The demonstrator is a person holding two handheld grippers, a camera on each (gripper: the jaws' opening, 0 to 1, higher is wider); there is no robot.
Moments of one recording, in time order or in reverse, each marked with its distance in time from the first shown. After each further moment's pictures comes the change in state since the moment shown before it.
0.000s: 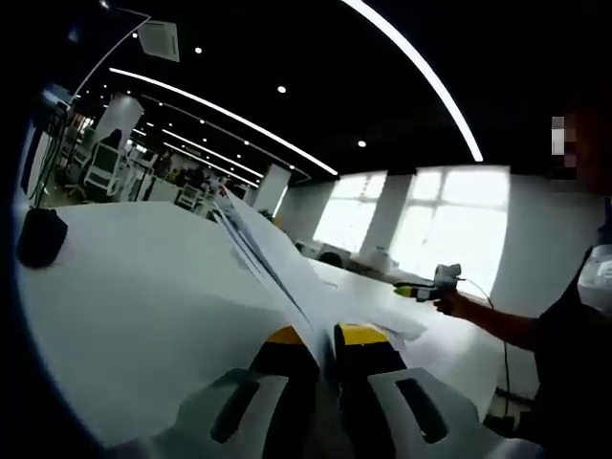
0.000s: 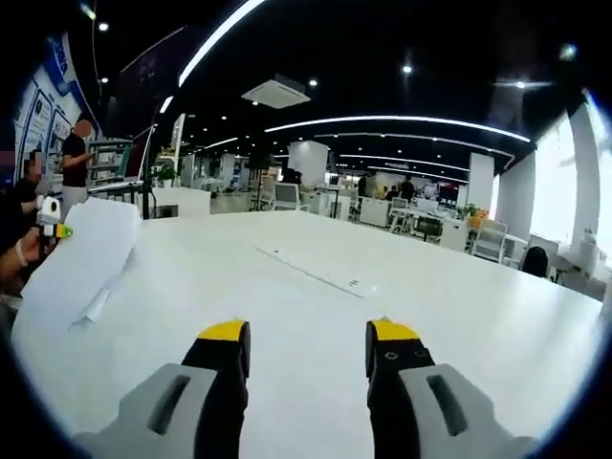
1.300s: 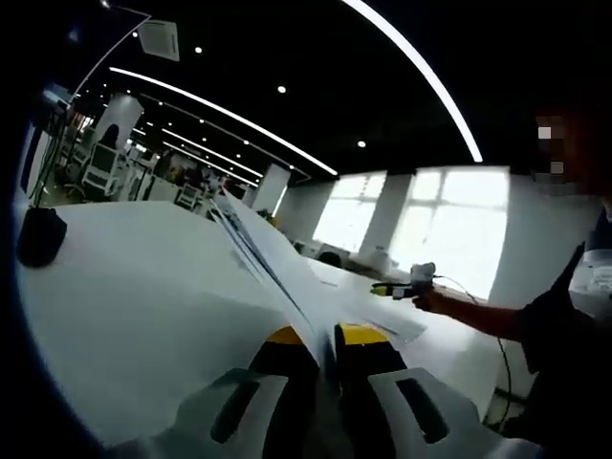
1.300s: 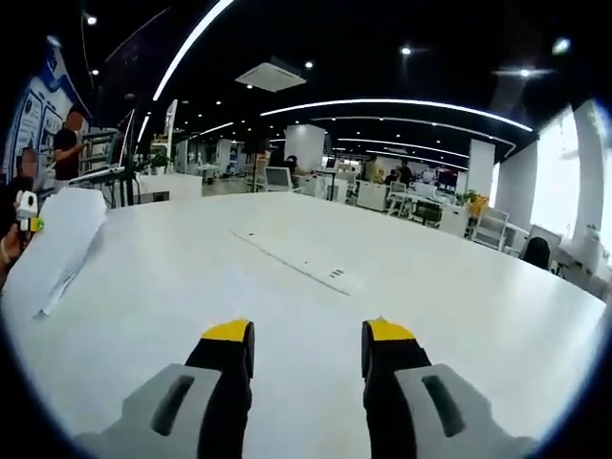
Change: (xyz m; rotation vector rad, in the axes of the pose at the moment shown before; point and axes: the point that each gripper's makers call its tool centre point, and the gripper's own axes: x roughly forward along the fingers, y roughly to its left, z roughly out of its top) left arm 0.008 -0.014 -0.005 0.000 -0.005 0.006; right arm 0.067 -0.047 -0.021 0.008 0.084 -0.011
